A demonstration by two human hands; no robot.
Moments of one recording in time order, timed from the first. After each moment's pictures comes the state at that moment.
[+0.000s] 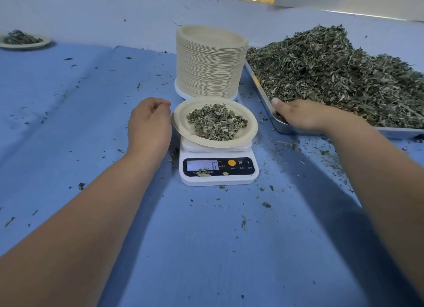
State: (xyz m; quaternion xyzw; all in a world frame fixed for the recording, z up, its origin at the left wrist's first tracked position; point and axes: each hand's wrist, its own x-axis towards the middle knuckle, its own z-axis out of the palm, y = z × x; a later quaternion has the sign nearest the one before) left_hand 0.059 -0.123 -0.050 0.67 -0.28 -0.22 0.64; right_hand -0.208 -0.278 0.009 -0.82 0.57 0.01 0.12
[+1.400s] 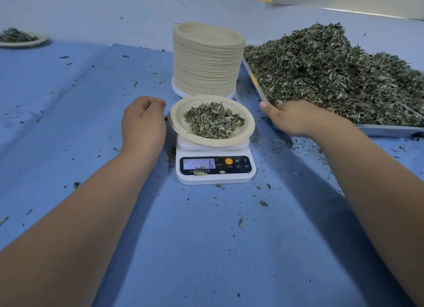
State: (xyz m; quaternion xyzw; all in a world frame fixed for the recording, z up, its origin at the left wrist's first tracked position) left_hand 0.060 -0.123 -0.050 0.66 -0.28 -0.21 0.66; right_hand -0.198 -0.274 -0.005 -0.83 0.56 0.02 0.03
